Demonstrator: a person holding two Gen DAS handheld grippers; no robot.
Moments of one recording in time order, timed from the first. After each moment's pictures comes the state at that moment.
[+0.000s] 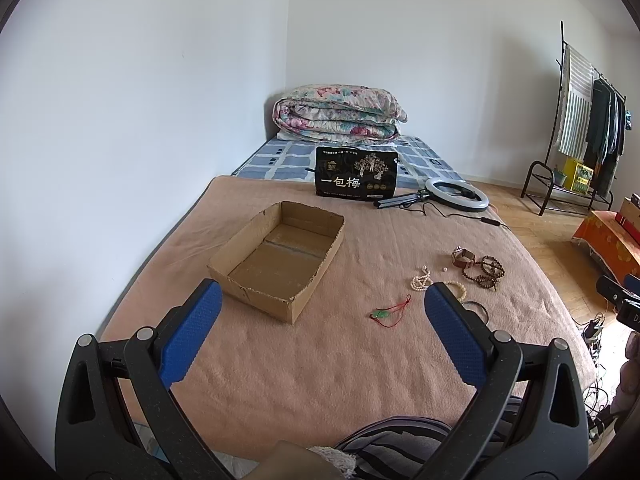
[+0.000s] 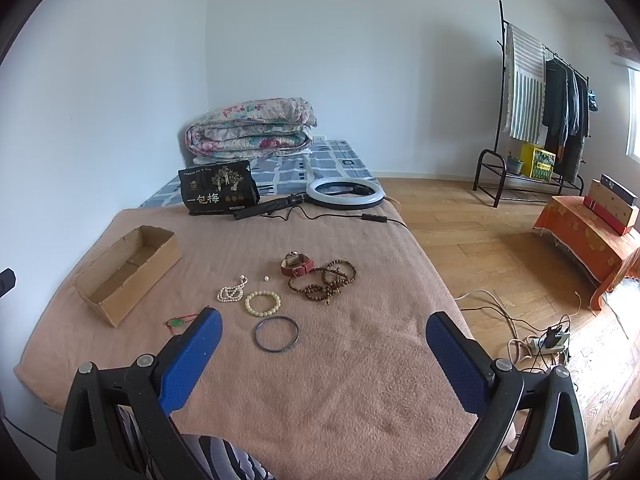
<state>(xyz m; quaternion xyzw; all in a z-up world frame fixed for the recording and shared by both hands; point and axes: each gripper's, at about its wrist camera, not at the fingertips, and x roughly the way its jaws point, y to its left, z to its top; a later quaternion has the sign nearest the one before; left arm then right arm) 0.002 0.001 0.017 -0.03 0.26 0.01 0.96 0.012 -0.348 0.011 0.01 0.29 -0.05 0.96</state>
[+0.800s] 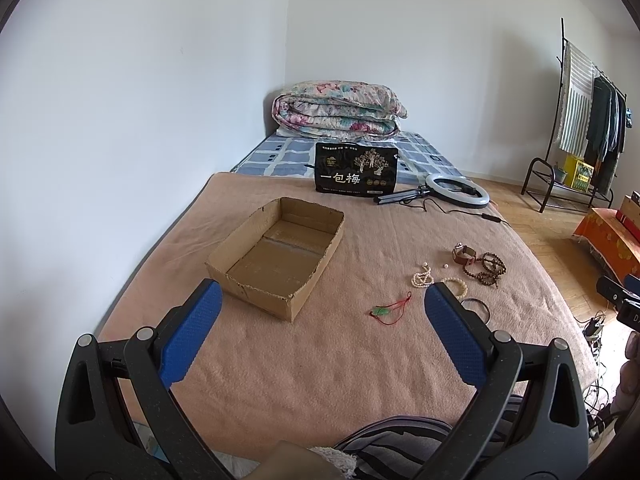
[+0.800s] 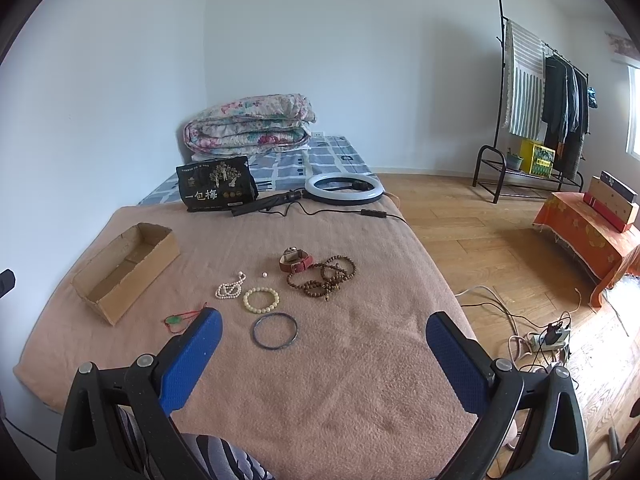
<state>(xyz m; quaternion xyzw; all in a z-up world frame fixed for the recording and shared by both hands) 0.001 0.000 0.016 -0.03 0.27 0.01 0.96 0.016 -0.349 0.006 0.01 0.30 -0.05 0.95</state>
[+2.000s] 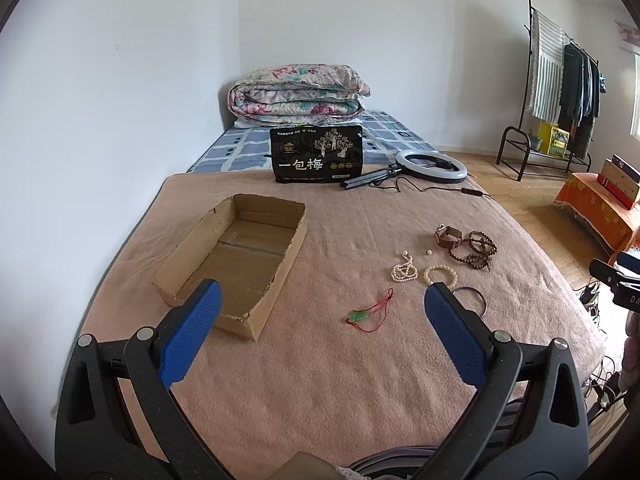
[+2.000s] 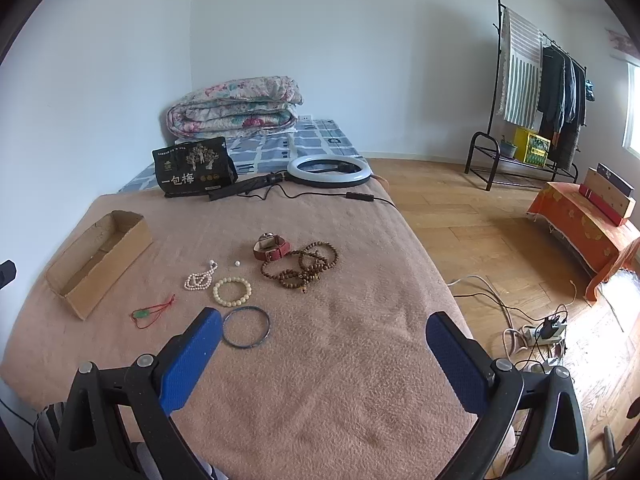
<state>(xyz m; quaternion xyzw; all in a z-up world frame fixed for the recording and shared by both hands) 0.058 -0.031 -0.009 0.02 0.30 -0.06 0.95 0.056 -0.373 -0.020 0.01 0.33 -0.07 0.94</state>
